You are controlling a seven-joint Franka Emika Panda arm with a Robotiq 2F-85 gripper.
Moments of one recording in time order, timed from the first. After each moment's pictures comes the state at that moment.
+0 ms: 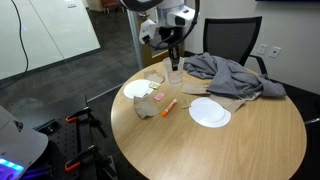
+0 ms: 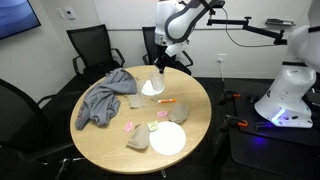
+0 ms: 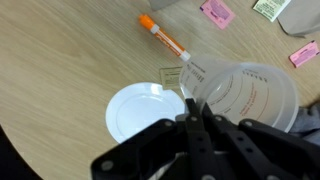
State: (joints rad) arm 0.01 0.24 -0.09 -2.16 0.06 2.50 0.34
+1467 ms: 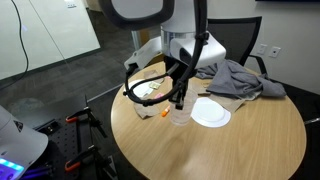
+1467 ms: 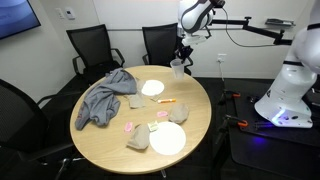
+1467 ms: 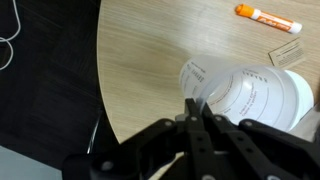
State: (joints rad) arm -0.18 0.18 -0.23 -2.28 0.07 2.45 0.40
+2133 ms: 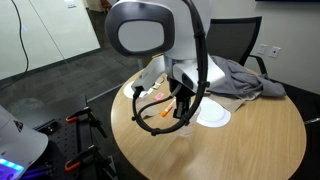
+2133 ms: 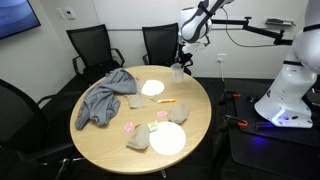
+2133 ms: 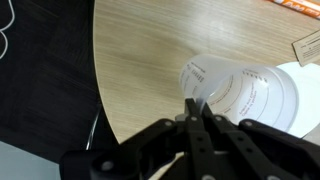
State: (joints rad) arm -0.19 0.28 -0.23 -2.29 0.09 2.60 0.36
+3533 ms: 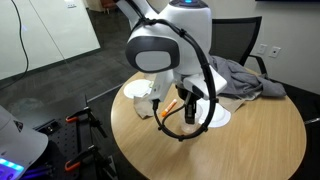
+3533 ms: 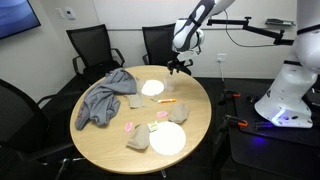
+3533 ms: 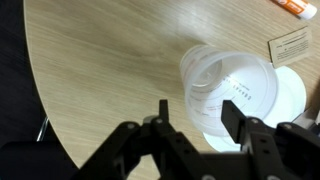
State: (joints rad) arm -0.24 0.43 -0.12 -2.21 0.27 2.75 0.14
